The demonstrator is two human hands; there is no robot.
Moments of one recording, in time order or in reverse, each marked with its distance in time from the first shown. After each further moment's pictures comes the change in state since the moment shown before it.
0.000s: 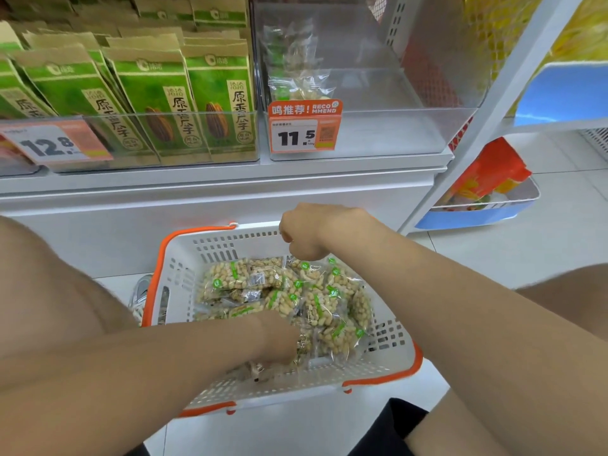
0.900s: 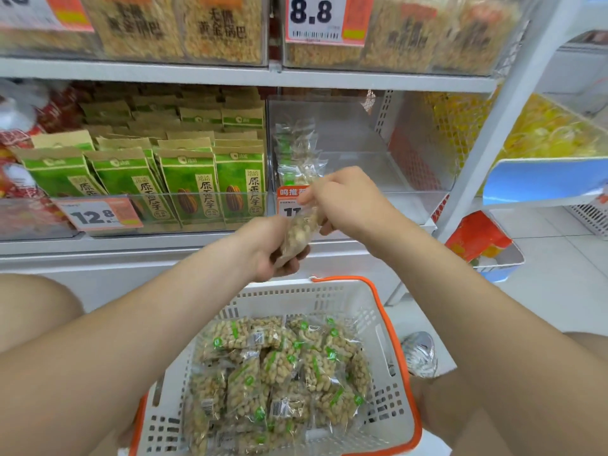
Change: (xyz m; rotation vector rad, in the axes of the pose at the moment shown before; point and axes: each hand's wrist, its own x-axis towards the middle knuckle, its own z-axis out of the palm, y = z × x) left_hand -0.135 -0.073 -0.185 -2.280 0.821 -0.217; right_hand -0.073 0.021 -0.099 0.985 0.694 0.095
